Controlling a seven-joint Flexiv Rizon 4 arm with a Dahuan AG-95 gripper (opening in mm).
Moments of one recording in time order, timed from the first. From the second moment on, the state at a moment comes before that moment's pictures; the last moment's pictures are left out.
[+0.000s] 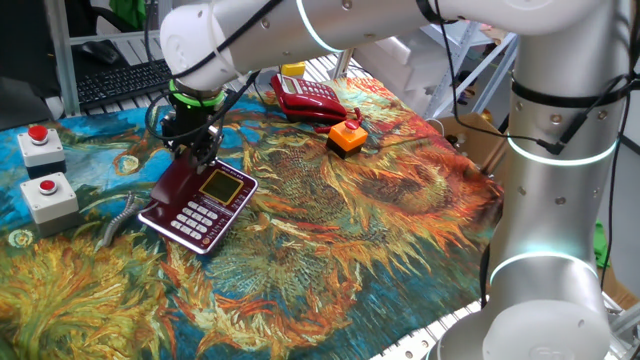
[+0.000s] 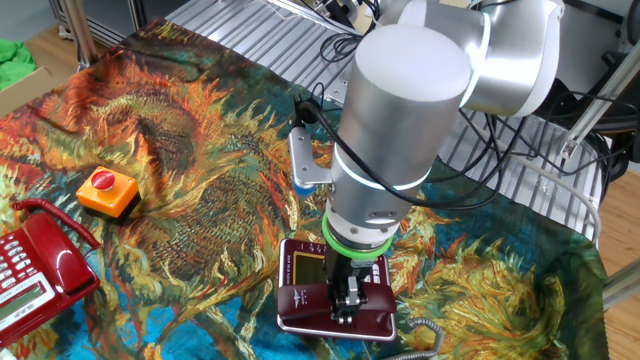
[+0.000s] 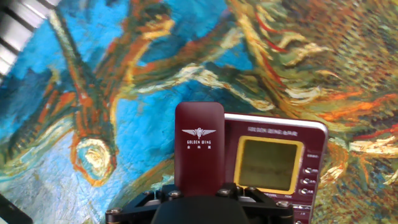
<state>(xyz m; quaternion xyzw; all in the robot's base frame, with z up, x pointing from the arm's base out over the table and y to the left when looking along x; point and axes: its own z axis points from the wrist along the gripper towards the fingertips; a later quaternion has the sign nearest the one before) 0.619 0.175 0.100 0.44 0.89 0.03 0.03</state>
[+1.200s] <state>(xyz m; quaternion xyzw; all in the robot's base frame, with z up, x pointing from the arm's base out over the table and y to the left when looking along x) 0.623 0.176 0.099 0.44 0.90 0.02 0.02</state>
